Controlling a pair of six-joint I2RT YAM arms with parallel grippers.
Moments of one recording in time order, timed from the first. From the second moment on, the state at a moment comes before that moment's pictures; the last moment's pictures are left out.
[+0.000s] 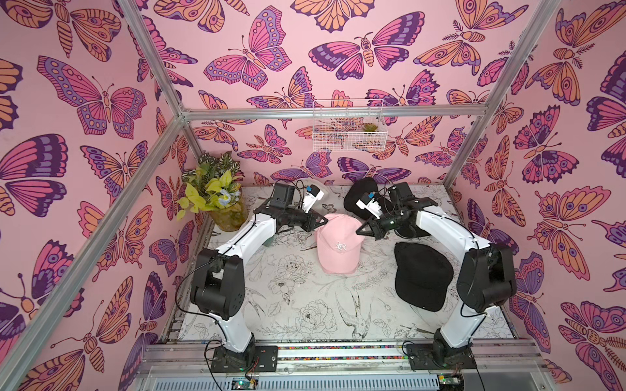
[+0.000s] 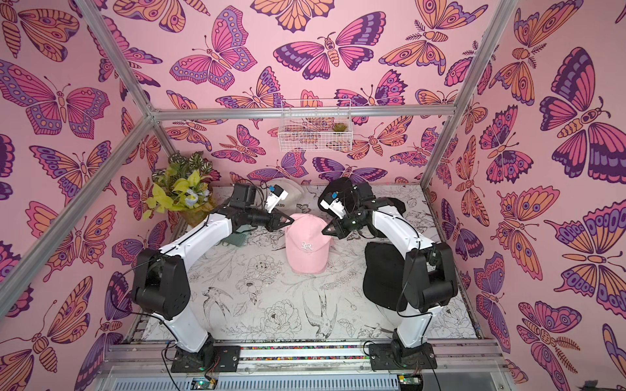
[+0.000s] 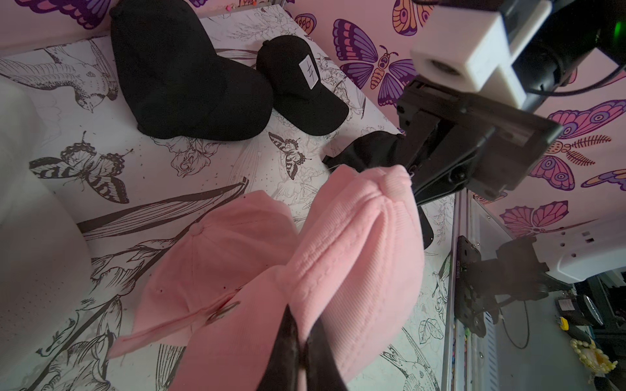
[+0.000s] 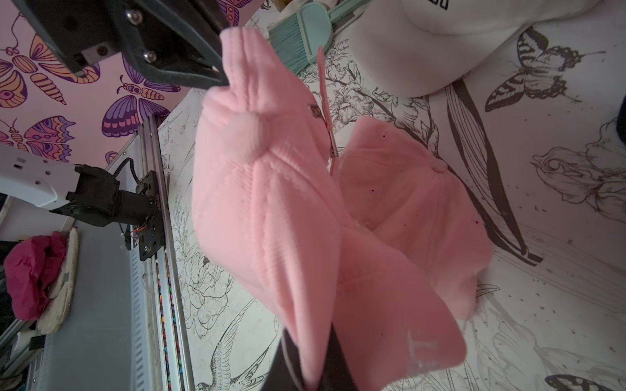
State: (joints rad) left arm -0.32 1.76 1.38 -0.42 0.82 0.09; right arm 0.29 1.78 1.45 -0.77 -0.81 -0.32
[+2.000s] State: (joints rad) left arm -0.50 1.57 0.84 -0.06 0.44 -0.68; right arm 0.46 1.46 0.61 0.23 -0.36 0.49
